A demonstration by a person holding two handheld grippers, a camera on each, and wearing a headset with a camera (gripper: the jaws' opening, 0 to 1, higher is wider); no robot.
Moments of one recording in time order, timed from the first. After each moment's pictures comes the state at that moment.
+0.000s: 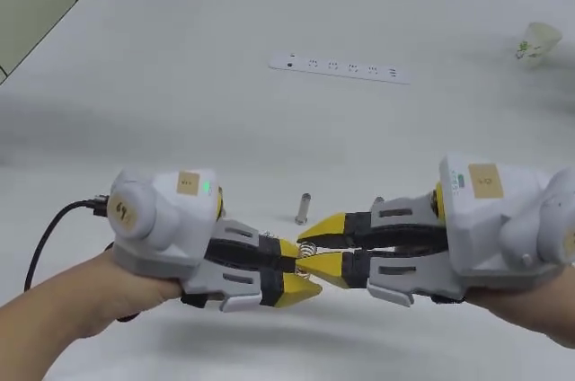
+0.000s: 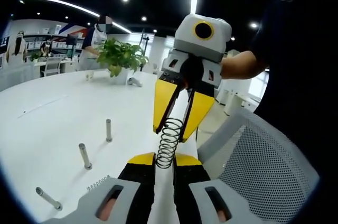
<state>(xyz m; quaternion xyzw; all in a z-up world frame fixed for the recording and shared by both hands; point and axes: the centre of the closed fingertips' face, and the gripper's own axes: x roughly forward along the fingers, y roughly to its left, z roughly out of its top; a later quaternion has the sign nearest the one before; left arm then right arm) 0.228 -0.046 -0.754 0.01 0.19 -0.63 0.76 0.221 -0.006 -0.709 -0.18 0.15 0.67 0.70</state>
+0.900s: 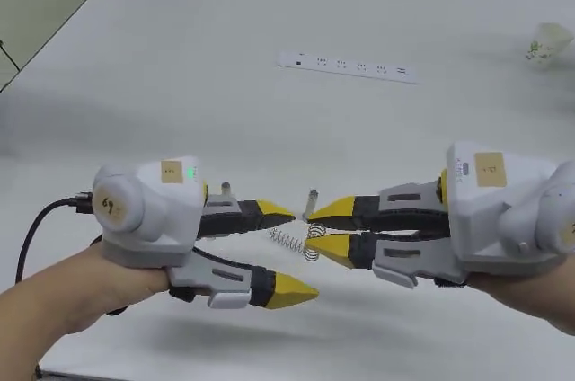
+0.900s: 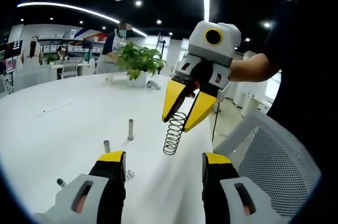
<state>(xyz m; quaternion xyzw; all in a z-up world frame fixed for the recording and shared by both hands) 0.246 -0.018 -0.751 0.01 0.18 -0.56 0.81 0.238 -0.006 -0.710 -0.20 0.14 0.65 0.72</state>
